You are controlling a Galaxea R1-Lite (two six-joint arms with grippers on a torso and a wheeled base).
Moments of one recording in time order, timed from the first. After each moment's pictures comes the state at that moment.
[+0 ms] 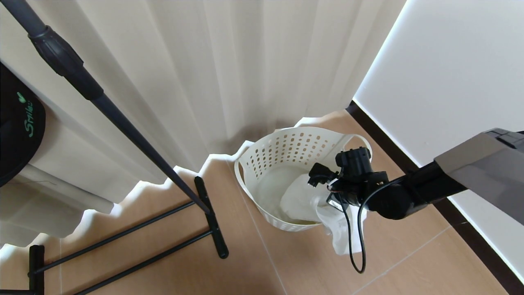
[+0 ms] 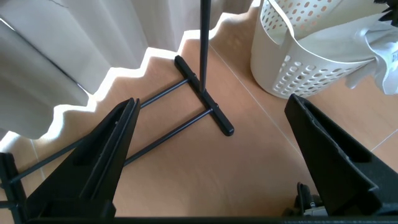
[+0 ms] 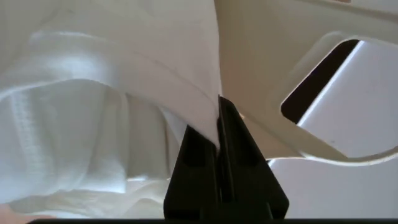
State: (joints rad) left arm 0.00 0.00 -0.01 0.05 -0.11 0.08; right arm 0.41 2.18 -1.13 -0.37 -0.35 -0.68
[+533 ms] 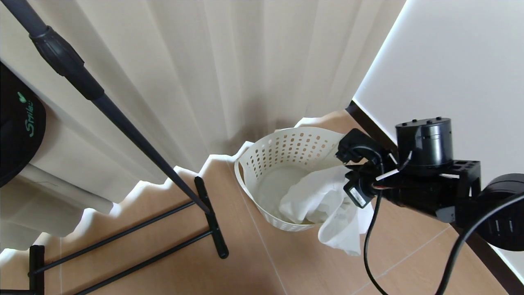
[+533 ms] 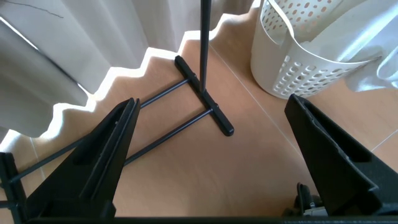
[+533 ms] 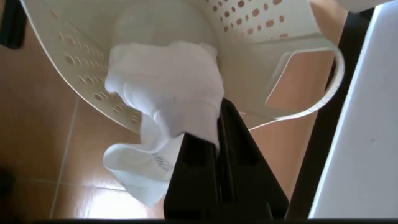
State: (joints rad) left arm 0.00 0.00 -0.01 0.05 -0.10 0.08; right arm 0.53 1.70 -0.88 -0.36 -0.26 -0.42
